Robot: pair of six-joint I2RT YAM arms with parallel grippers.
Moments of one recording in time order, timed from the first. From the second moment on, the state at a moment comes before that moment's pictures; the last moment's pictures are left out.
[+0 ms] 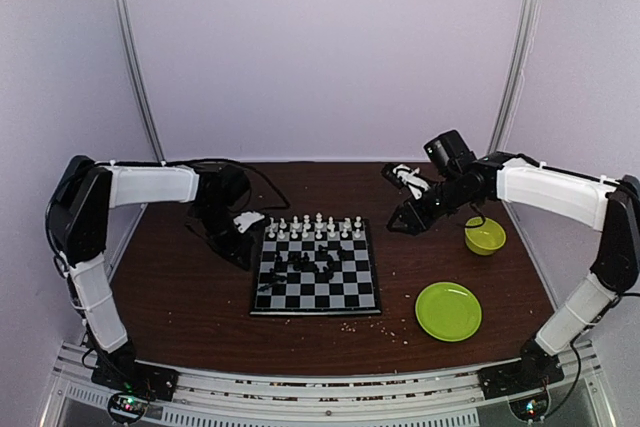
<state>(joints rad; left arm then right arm) -0.53 1.89 1.31 -0.89 0.28 0.11 0.53 1.57 1.21 -0.58 -0.33 -0.15</state>
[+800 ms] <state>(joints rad) -0.83 1.47 0.92 -0.45 0.05 0.01 0.43 1.10 0.81 -0.43 -0.38 -0.39</state>
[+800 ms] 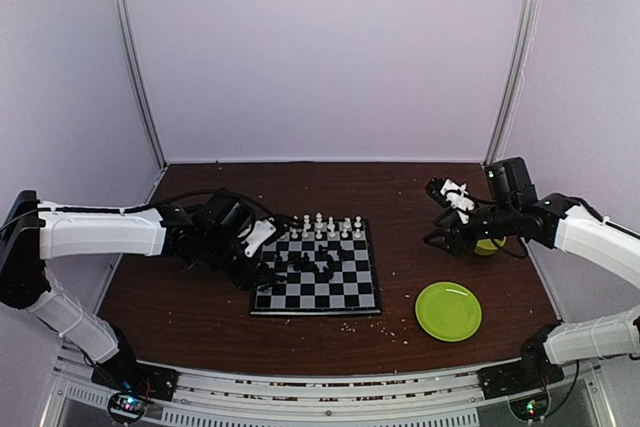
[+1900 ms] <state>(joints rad) -0.83 1.60 0.82 -0.26 0.06 0.12 0.43 1.13 0.79 -0.40 -0.38 -0.42</state>
